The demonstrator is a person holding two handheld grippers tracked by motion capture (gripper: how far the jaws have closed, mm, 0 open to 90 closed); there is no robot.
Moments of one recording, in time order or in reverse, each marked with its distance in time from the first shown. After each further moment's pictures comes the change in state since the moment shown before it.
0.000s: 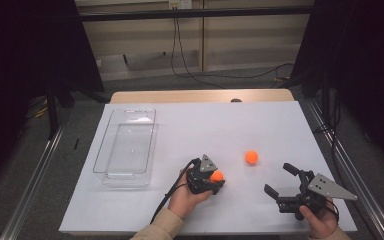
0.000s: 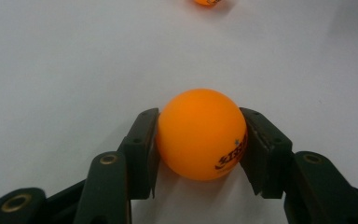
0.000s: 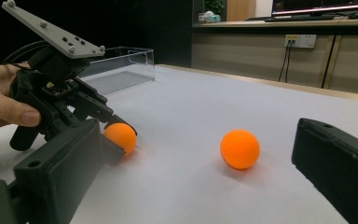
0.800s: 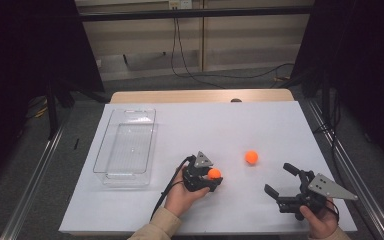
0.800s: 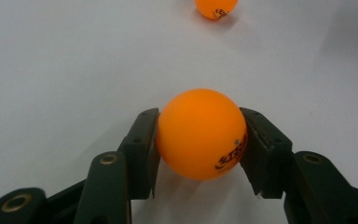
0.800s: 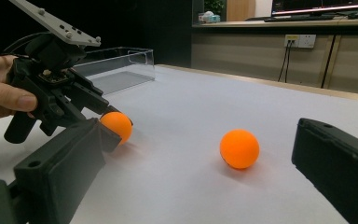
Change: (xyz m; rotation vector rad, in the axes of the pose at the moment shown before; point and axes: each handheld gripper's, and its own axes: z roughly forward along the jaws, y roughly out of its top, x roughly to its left) left arm 0.008 0.004 -0.013 -0.016 -0.015 -0.053; right arm 0.000 0.000 0.000 -0.001 0.000 0.000
